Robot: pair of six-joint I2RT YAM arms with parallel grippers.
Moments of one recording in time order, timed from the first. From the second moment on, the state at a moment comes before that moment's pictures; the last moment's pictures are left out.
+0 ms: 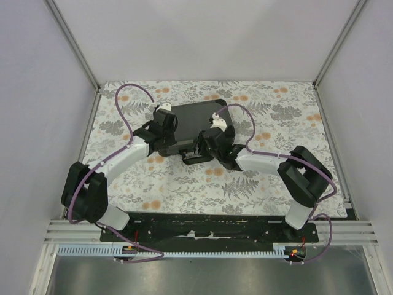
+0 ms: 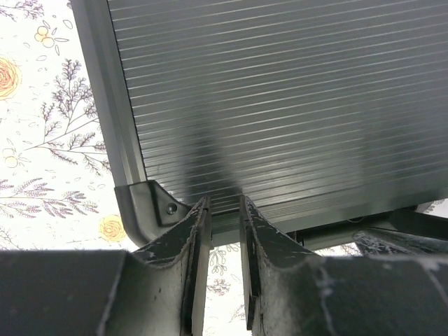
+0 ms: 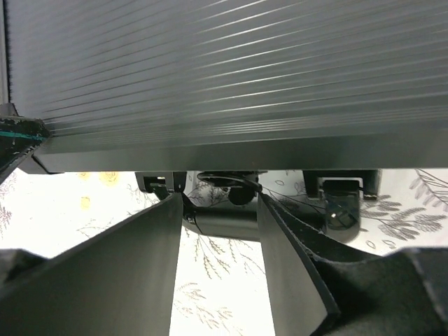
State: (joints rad) left arm -0.51 1.49 1.04 -0.37 -0.30 -0.42; right arm 0.82 1.76 1.00 0.16 0.24 0.77
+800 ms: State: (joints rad) left arm -0.47 1.54 1.41 -0.54 -0.21 -0.33; right arm 0.80 1.43 1.03 -0.23 0.32 0.73
